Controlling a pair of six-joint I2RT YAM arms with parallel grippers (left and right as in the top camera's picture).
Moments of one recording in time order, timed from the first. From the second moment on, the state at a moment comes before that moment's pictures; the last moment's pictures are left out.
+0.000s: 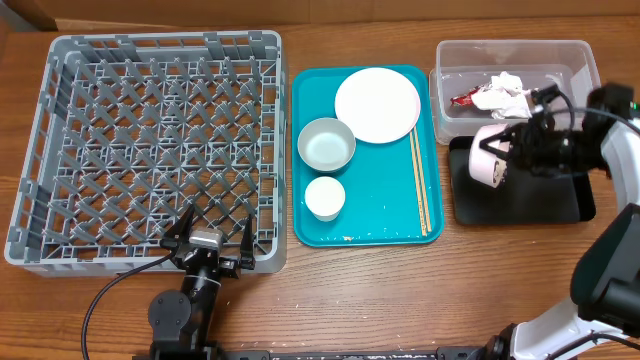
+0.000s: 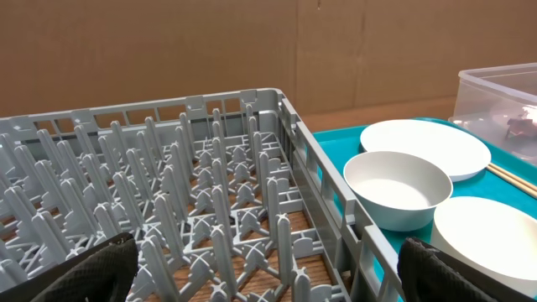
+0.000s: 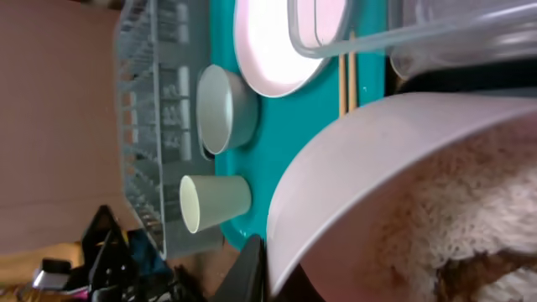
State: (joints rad) left arm -0.01 0.02 0.01 -0.06 0.15 0.06; right arm -0.38 1.83 1.36 -1.10 -1.02 -0.25
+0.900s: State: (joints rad) left arm -0.01 0.02 0.01 -0.06 0.15 0.06; right arm -0.58 1.85 1.10 -0.76 -1.54 -0.18
